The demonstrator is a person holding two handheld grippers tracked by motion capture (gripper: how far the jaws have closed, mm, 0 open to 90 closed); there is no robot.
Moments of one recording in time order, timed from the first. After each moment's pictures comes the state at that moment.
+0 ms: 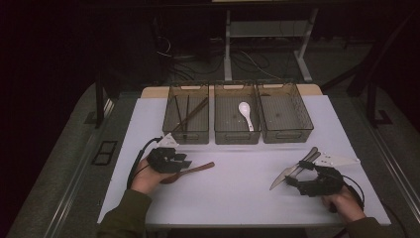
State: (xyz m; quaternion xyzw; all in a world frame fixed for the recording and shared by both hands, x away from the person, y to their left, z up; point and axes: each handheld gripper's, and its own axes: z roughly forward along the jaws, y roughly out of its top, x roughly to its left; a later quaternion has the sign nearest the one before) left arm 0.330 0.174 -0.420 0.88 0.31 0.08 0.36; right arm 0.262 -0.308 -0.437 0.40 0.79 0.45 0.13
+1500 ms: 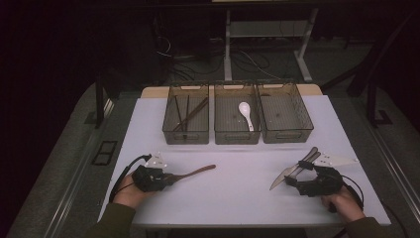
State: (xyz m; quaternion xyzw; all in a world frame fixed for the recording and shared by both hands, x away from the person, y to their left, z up) left arm 0.292 0.204 -0.435 0.91 0.27 0.07 0.31; right arm 0.262 -0.307 -0.438 0.40 0.79 0.45 0.13
